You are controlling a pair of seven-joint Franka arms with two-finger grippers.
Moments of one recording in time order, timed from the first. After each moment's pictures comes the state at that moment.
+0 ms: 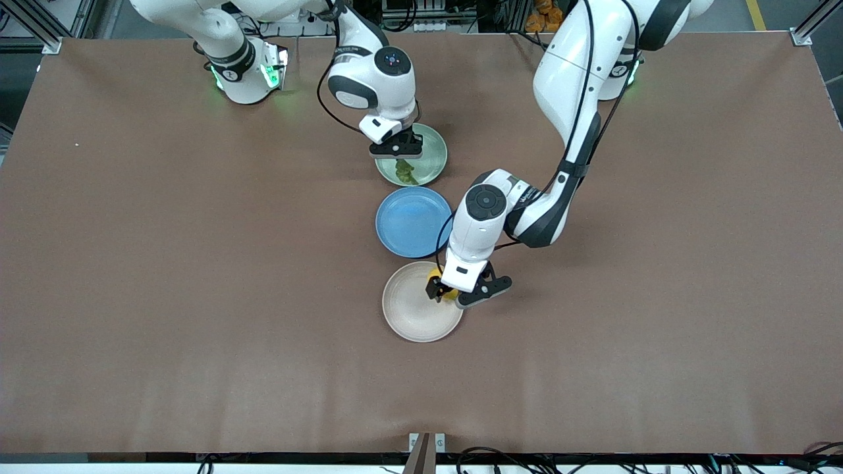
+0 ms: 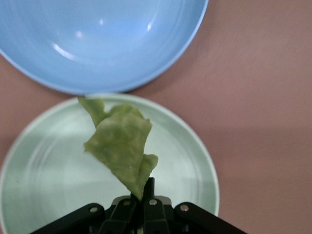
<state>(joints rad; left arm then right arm) -0.69 0.85 0.06 -1.45 0.01 2.57 -1.09 0.48 0.39 0.53 -2.22 -0.41 2.50 1.33</state>
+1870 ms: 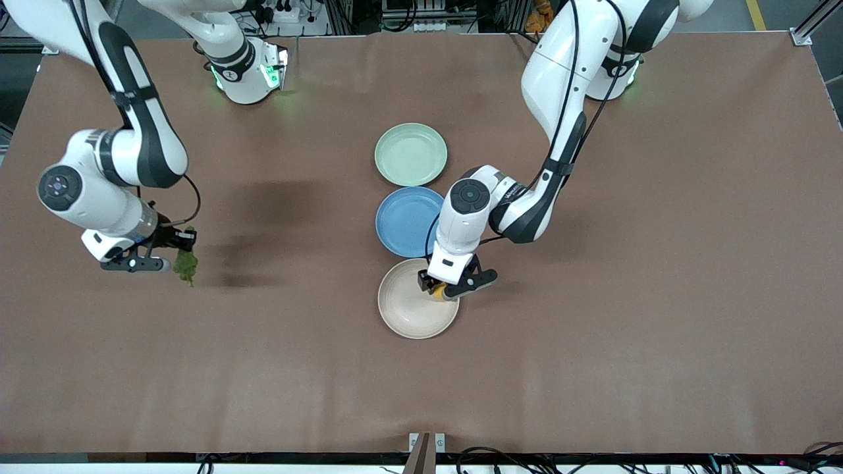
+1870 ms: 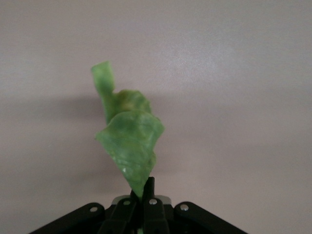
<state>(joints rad) -0.73 0.87 0.06 -1.43 0.01 2.58 -1.12 -0.03 0.27 -0.02 -2.14 -0.02 2.36 -0.02</state>
